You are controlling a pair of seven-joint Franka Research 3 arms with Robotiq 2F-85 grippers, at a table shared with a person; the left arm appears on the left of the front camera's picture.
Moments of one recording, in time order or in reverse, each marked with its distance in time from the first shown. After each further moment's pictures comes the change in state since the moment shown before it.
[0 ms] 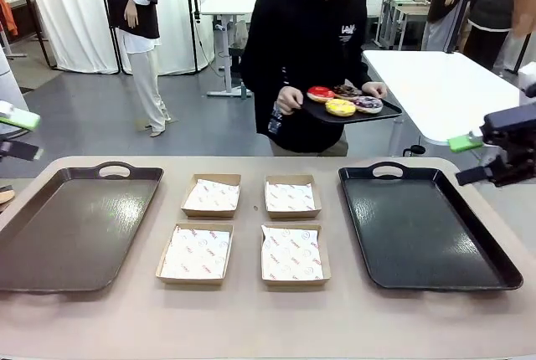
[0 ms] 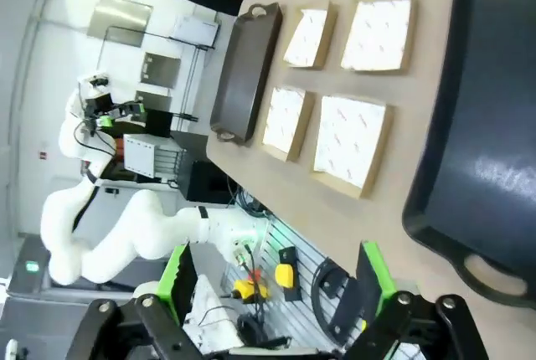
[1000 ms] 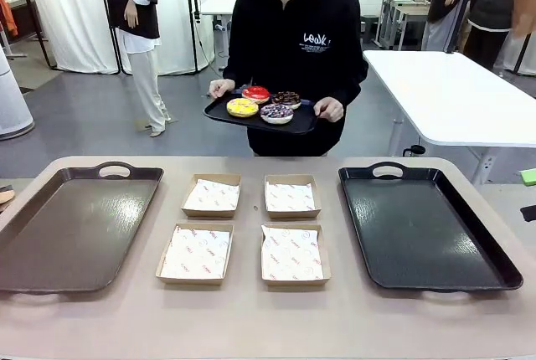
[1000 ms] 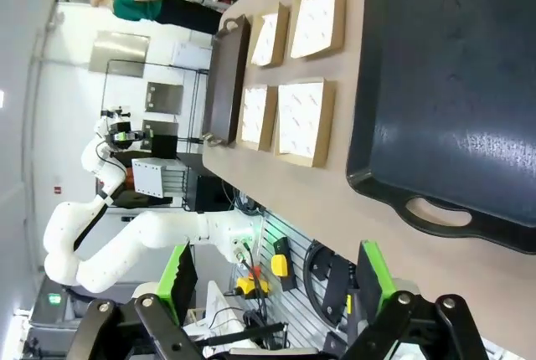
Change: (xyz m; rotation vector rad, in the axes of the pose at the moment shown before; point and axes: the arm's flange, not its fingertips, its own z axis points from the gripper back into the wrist) left arm -0.056 0.087 0.057 -0.057 -0.029 0.293; right arm -0.043 -0.071 0.066 0.008 -0.058 -0.116
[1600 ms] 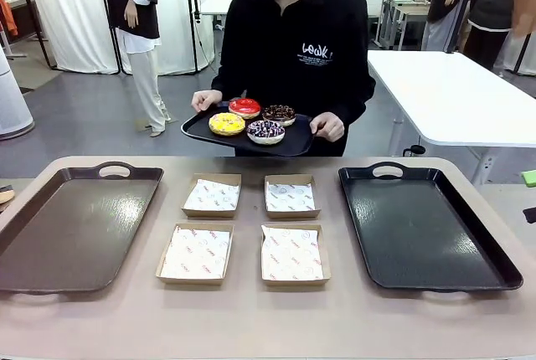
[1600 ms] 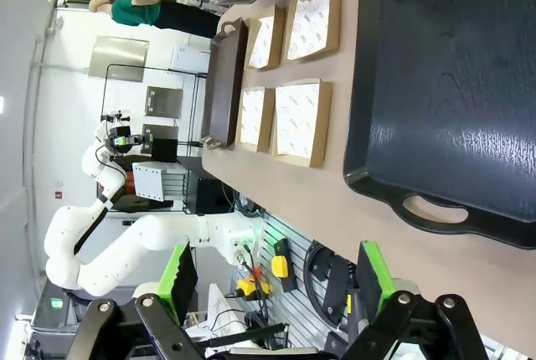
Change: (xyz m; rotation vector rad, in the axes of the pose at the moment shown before) left arm -0.001 -0.002 -0.002 0.005 0.009 0.002; right arm -0.002 -0.002 0.003 -0.003 -0.007 -0.012
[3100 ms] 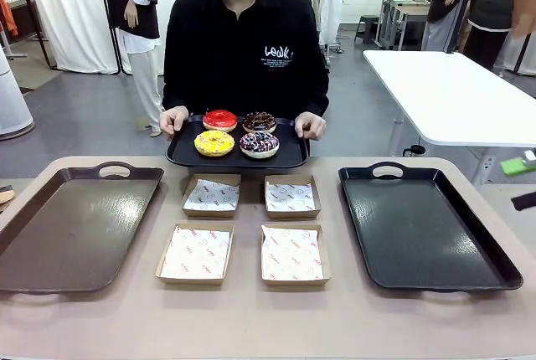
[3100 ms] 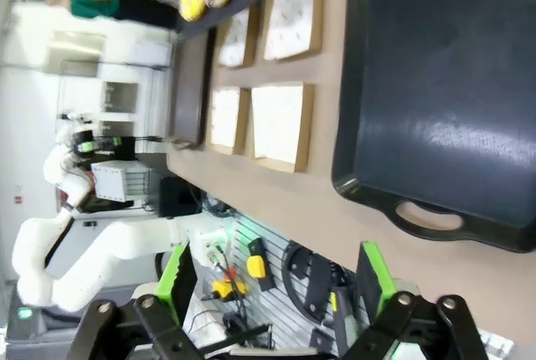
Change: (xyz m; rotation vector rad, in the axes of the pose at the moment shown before) left arm 0.000 0.000 0.000 0.002 0.001 0.000; right arm 0.027 0.054 -0.024 -0.173 0.038 0.013
